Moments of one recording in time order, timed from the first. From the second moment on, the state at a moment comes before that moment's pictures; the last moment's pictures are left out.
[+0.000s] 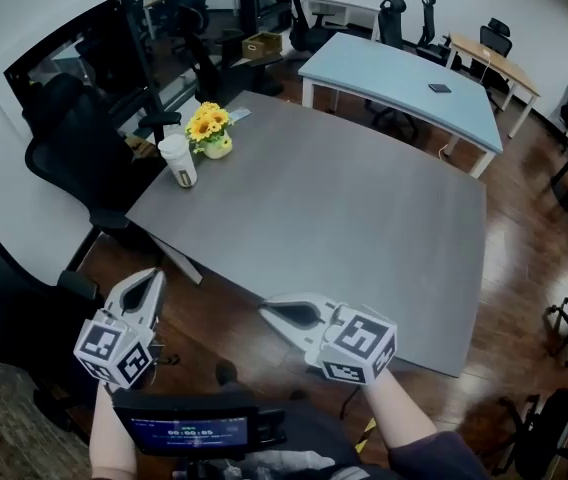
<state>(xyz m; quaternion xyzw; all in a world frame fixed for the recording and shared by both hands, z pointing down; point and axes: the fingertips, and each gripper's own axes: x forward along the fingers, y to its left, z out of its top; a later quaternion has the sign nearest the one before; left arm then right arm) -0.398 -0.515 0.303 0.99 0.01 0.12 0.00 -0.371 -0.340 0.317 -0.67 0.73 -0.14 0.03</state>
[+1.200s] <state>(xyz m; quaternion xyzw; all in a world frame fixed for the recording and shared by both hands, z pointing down) -0.238 -0.729 0.334 0.99 0.07 0.13 0.00 -0.227 -0.527 0.362 -0.73 0.66 -0.19 0.01</state>
